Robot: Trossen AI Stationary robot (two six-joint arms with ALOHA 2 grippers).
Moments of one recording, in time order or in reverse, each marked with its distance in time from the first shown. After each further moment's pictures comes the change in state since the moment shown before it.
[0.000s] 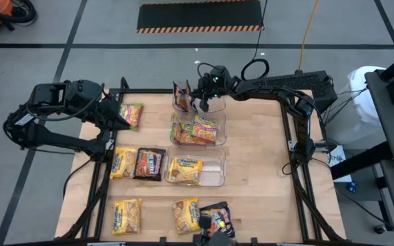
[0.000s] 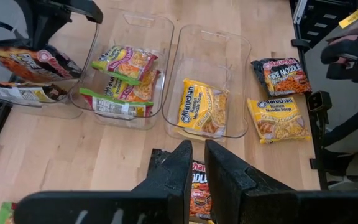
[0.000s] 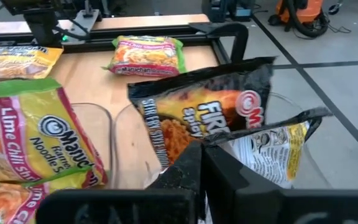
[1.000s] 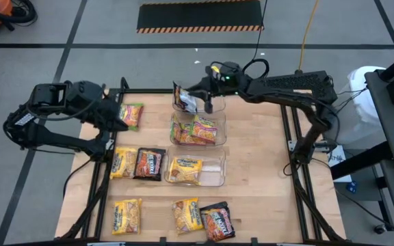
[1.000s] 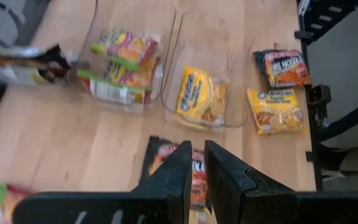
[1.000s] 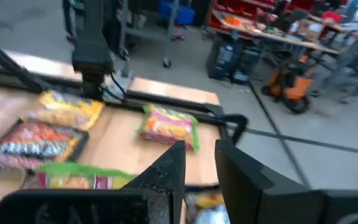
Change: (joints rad) left arm 0.000 0.000 0.000 -0.057 0.000 -0.037; right arm 0.118 -0.287 -0.001 -0.088 0.057 -0.127
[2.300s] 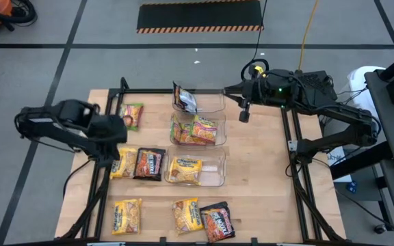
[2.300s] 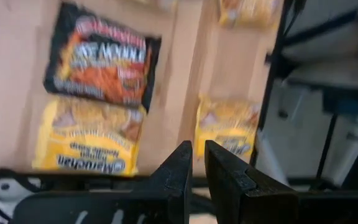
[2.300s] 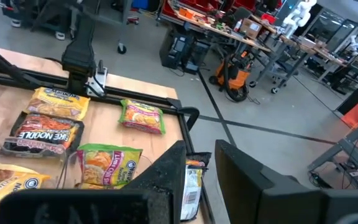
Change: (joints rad) left arm -0.296 0.035 -0.239 -0.115 0.156 -0.324; right arm 0.221 -0.505 0.000 -0.498 0.447 -0.030
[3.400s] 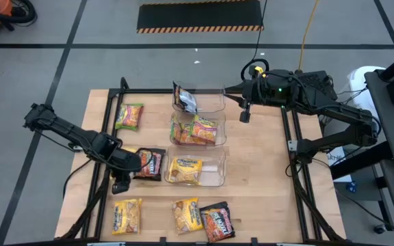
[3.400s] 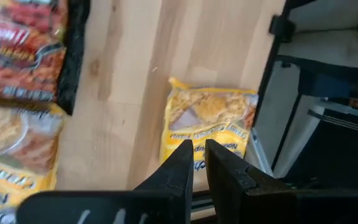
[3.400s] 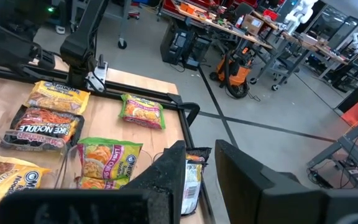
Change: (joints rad) left arm -0.286 -0.001 -0.550 0.624 0.105 -0.359; right arm -0.002 -0.003 0.000 -0.021 0.000 -0.011
